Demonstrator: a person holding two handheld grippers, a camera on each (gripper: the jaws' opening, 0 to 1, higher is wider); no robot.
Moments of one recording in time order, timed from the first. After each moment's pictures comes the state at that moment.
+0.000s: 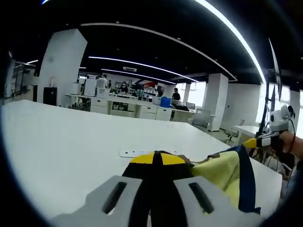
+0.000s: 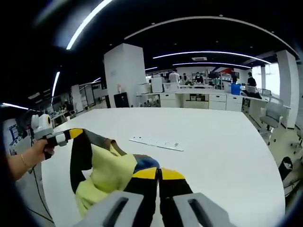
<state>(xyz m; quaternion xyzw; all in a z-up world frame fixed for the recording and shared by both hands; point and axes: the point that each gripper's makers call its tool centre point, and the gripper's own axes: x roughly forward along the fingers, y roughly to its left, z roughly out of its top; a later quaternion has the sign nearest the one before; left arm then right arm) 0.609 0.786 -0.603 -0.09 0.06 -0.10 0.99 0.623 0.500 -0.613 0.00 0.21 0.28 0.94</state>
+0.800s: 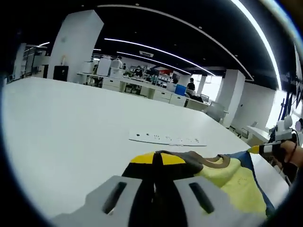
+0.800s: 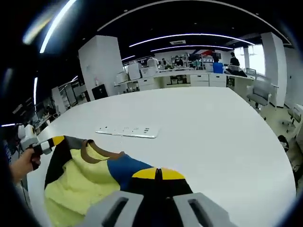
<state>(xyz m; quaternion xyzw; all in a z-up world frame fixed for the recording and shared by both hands) 0.678 0.802 -0.693 -0.11 0.14 -0.05 0.98 0.713 0.479 -0.707 0.00 0.29 0.22 0.93</state>
